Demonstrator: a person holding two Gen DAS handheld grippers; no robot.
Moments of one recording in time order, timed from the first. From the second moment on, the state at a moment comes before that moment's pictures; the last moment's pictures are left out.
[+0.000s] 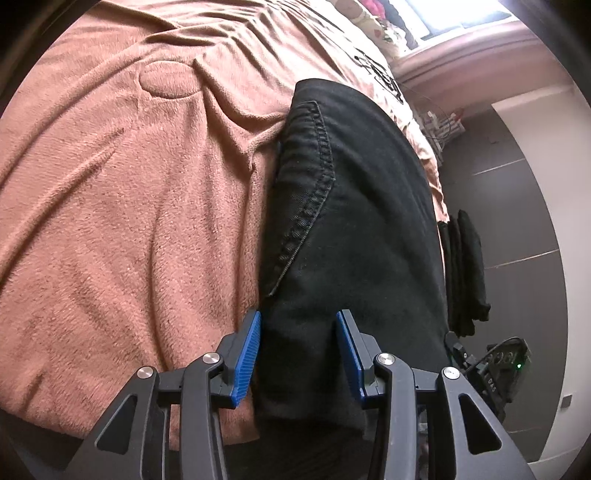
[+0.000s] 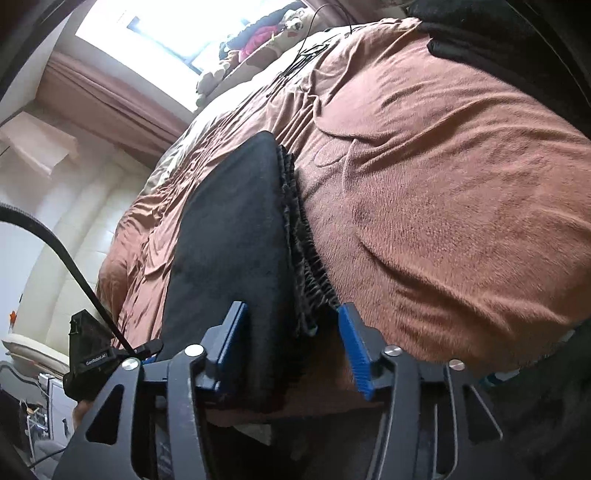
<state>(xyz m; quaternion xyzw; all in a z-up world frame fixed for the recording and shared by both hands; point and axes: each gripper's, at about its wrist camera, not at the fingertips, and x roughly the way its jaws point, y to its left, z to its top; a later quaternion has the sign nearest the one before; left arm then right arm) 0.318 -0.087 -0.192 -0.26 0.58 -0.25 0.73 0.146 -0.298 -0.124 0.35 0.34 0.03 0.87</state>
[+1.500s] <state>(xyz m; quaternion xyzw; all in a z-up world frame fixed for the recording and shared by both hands) 0.318 0.007 -0.163 -0.34 0.51 -0.24 0.75 0.242 -0.225 -0.144 0.35 0.41 0.16 0.82</state>
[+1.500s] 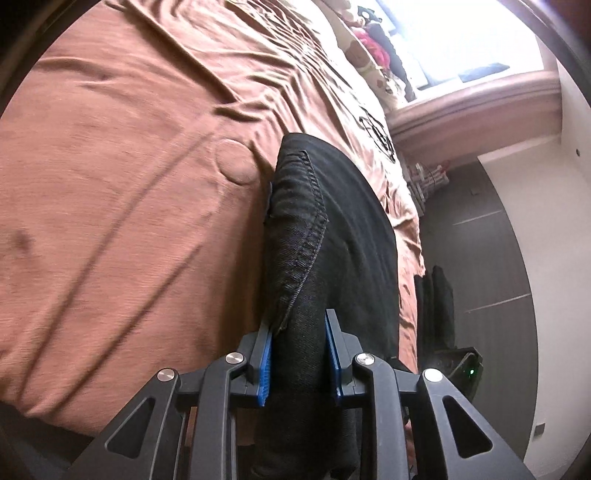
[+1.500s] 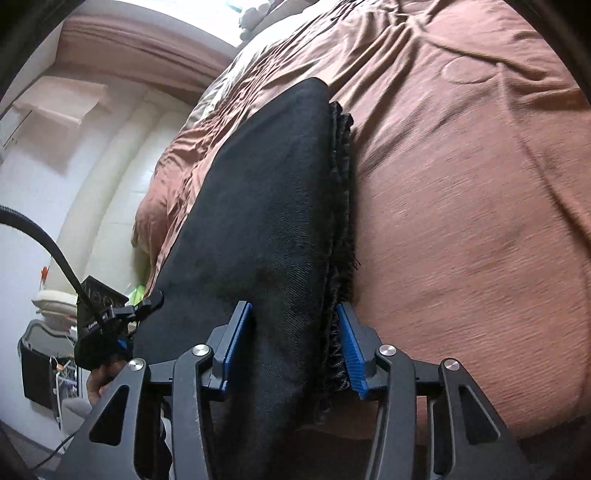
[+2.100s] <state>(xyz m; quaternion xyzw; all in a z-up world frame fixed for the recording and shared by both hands) 0.310 0.062 -0.178 -0.35 0.52 -0.19 0.76 0.266 -0.195 -0.145 0.30 0.44 0.19 0.82</state>
